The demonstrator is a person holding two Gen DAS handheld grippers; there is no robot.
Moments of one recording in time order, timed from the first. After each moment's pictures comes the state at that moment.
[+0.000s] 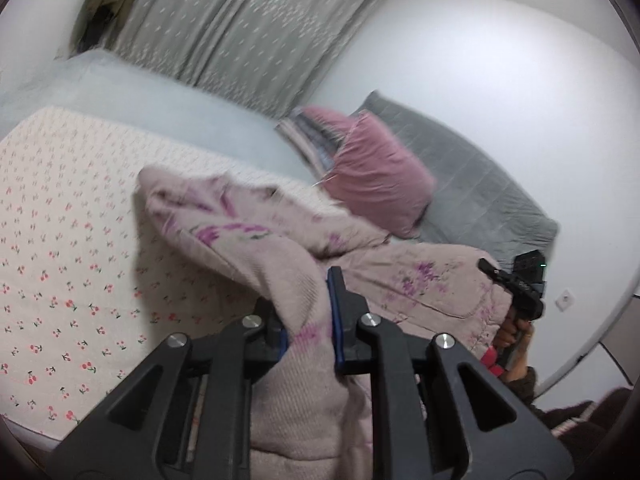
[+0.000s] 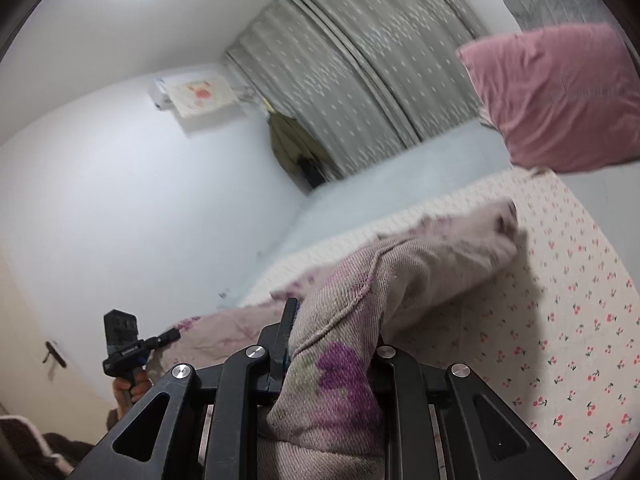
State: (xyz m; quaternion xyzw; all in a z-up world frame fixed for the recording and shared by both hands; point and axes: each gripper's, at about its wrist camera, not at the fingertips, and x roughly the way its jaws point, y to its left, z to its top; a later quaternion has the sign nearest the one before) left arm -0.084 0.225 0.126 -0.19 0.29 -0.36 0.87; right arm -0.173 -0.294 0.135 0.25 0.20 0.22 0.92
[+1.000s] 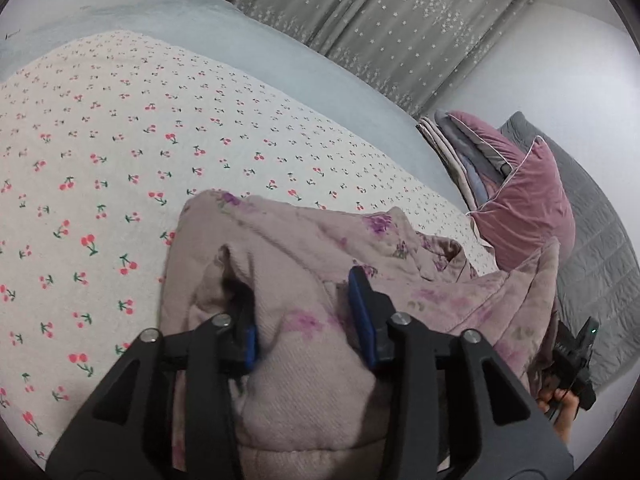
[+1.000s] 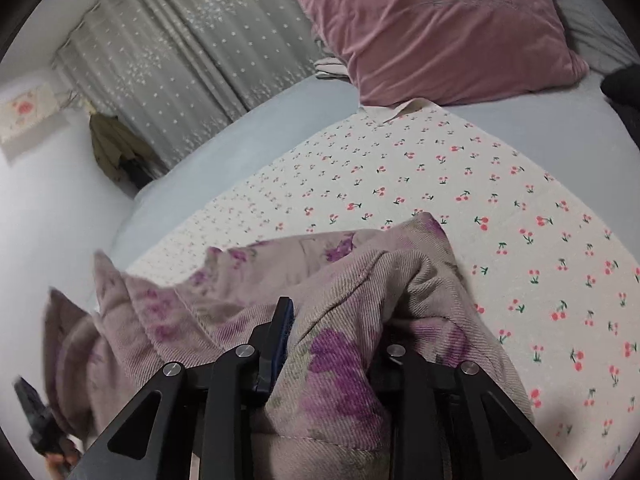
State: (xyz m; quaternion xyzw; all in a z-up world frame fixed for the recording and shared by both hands) left arm 0.169 0.185 -0.026 -0.23 0.38 -0.14 0.88; right arm 0.104 -0.335 -0.002 0.26 0.33 -0.08 0.90
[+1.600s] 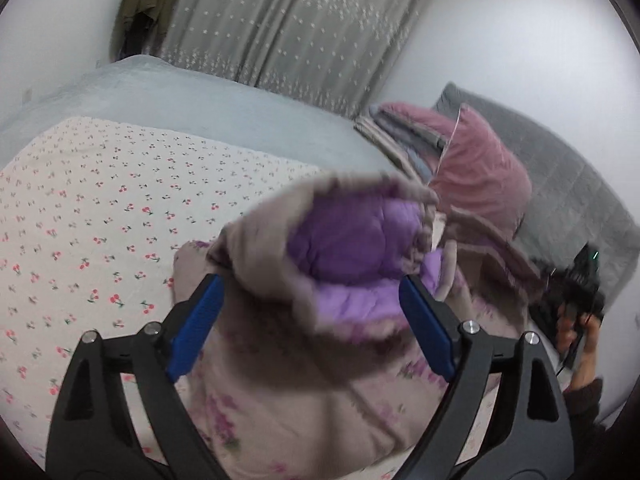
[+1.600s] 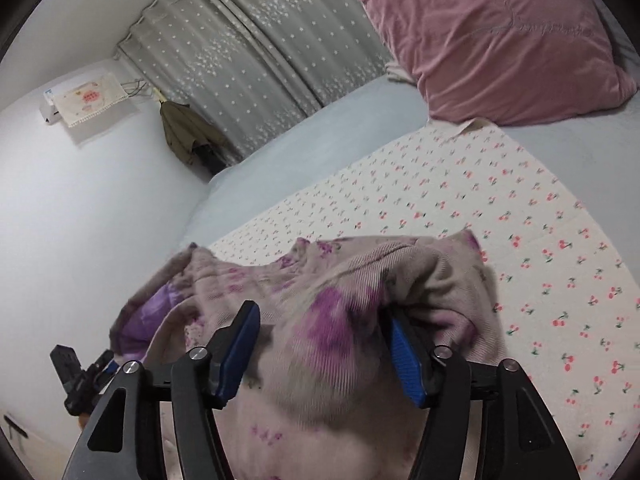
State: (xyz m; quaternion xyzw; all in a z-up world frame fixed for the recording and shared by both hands) left arm 0.114 0.196 0.043 -0.12 0.32 -0.23 0.91; right arm 0.045 -0.342 0.059 0.28 0.30 0.06 0.91
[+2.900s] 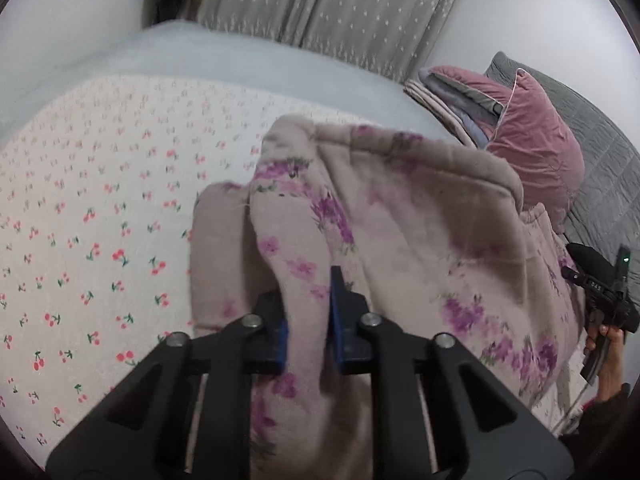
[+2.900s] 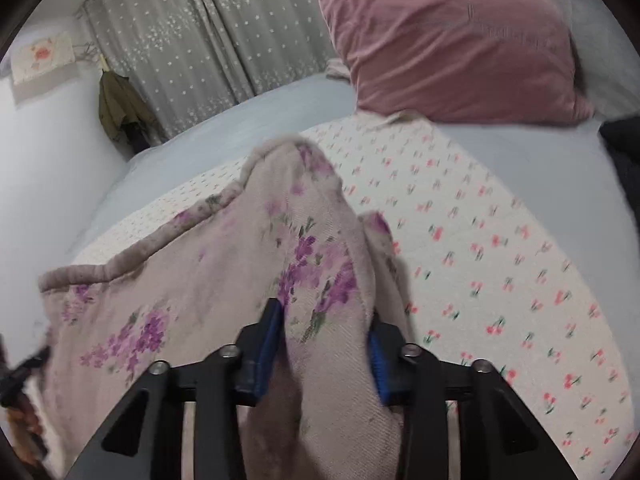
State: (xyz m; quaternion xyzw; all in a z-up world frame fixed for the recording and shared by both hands) left arm 0.135 0.163 -0.007 -0.10 0.37 -0.14 0.91; right arm 0.067 -0.333 -0.002 0.16 0.34 -0.09 0.92
